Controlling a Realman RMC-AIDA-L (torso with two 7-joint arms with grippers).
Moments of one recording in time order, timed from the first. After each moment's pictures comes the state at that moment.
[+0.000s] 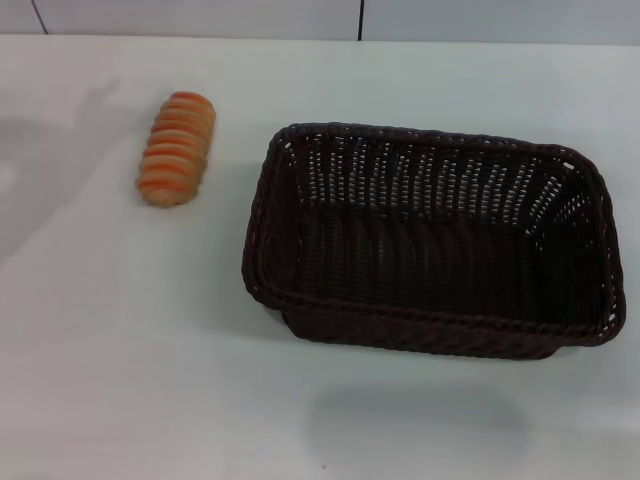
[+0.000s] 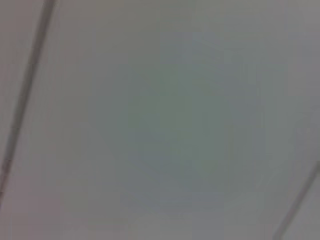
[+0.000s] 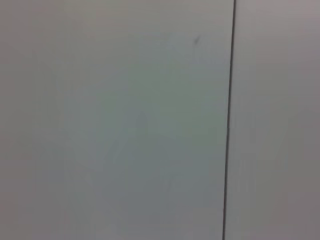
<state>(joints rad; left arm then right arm) -0.31 -2.05 -2.13 -1.39 1.99 -0.92 0.76 0.06 2.08 1.35 0.97 -2.51 -0.78 -0.37</state>
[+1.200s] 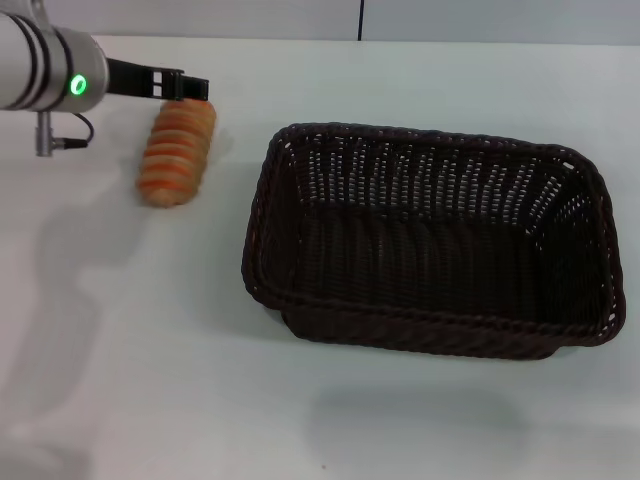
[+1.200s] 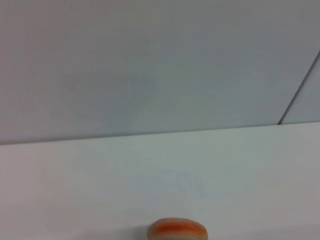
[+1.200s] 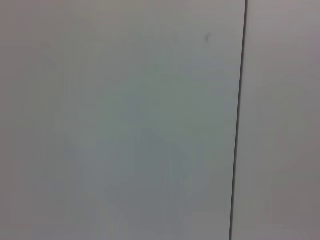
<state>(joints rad) -0.51 -2.07 -1.73 -1.29 2.72 -0.93 0.07 0.08 2.08 1.35 0.94 -2.52 -0.78 -0.37</state>
